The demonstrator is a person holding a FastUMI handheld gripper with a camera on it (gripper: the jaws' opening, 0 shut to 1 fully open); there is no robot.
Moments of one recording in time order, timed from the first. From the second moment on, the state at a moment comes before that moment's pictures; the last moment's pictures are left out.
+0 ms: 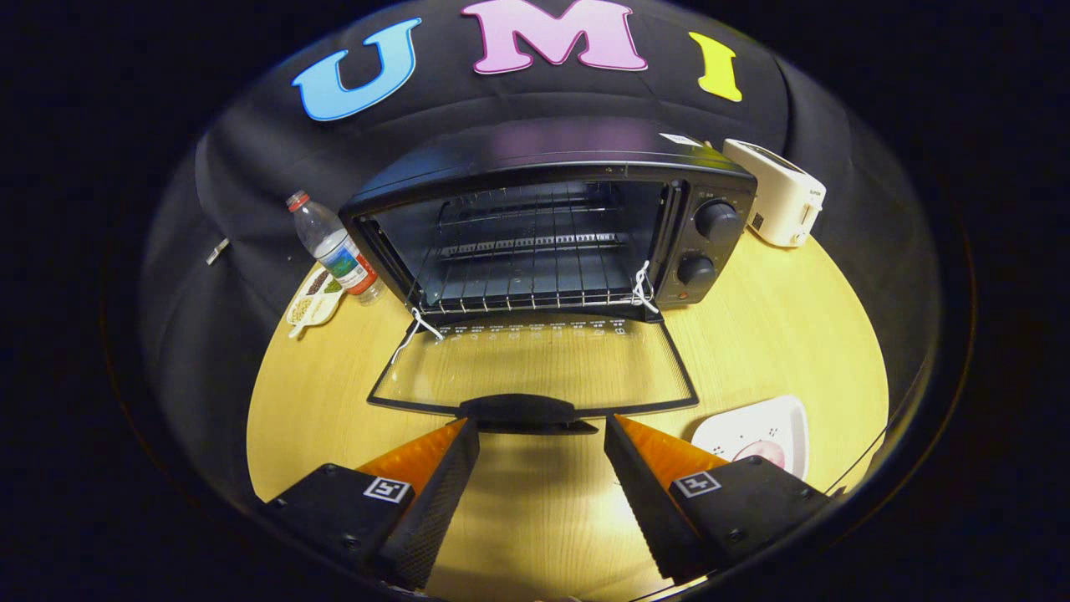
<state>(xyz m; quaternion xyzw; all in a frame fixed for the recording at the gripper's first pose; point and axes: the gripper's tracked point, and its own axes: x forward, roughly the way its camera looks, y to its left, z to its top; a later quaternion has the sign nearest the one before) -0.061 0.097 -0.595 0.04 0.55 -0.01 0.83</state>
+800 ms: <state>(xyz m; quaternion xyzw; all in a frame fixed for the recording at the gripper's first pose) -0.068 -0.020 -0.523 0.08 0.50 0.01 0.86</state>
